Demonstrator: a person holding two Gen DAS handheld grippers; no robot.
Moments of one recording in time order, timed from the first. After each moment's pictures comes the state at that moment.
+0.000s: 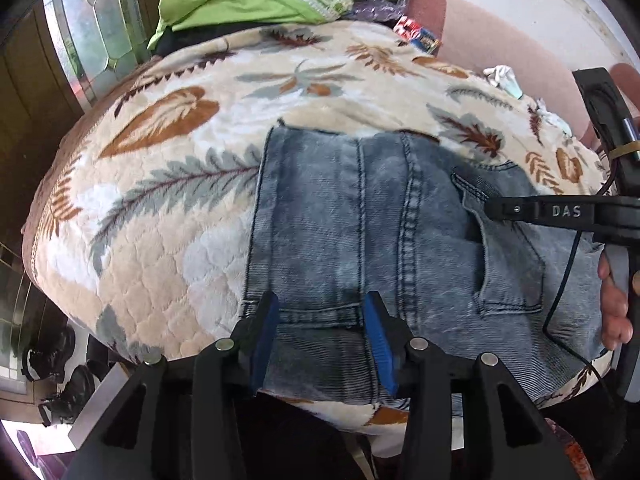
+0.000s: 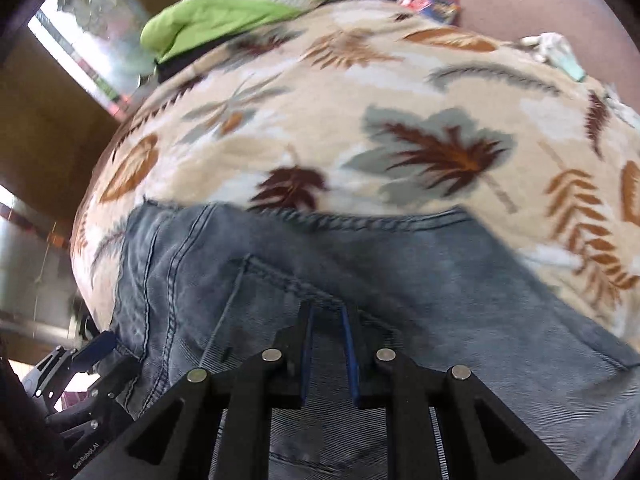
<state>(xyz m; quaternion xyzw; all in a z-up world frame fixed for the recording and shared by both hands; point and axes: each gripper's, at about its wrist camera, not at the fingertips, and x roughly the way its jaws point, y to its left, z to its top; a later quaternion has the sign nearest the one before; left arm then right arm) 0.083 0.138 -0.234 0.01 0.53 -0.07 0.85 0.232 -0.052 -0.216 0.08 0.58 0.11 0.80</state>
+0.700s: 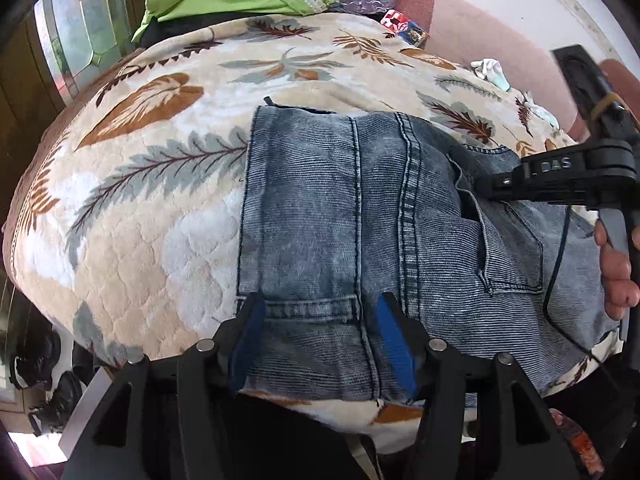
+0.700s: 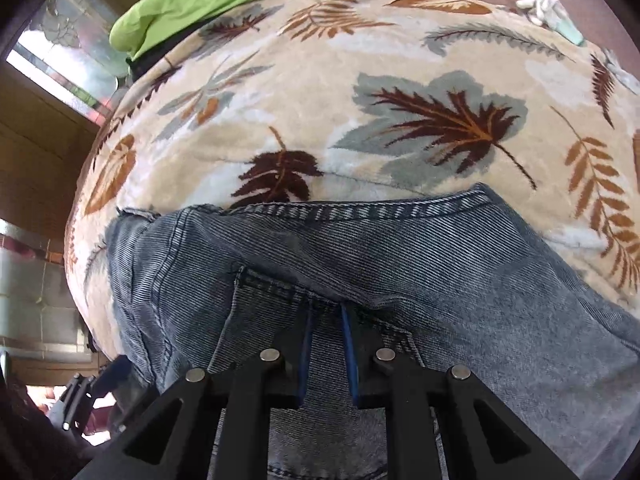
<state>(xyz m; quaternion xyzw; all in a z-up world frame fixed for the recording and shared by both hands) 0.079 0.145 -0.248 -0.01 0.53 -0.10 0.84 0.237 -0.060 -0.224 0.13 0.60 0.08 0.79</state>
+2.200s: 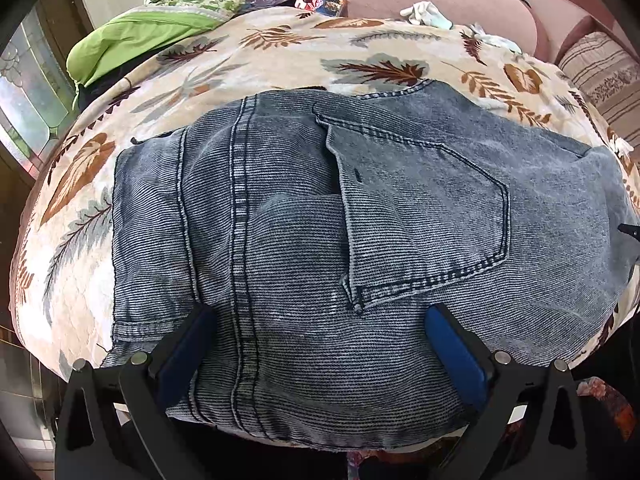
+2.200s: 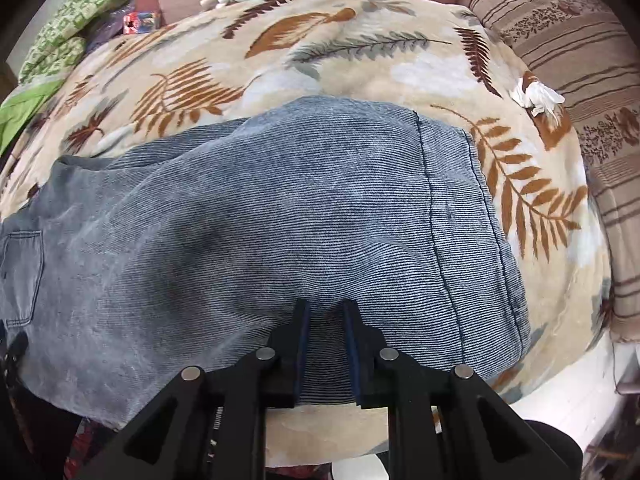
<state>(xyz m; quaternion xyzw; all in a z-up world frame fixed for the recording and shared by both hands) 0.066 0.049 -0.267 0.13 0.52 -0.14 0.83 0.024 -0.321 -0.243 0.16 0.58 -0.18 0.78</state>
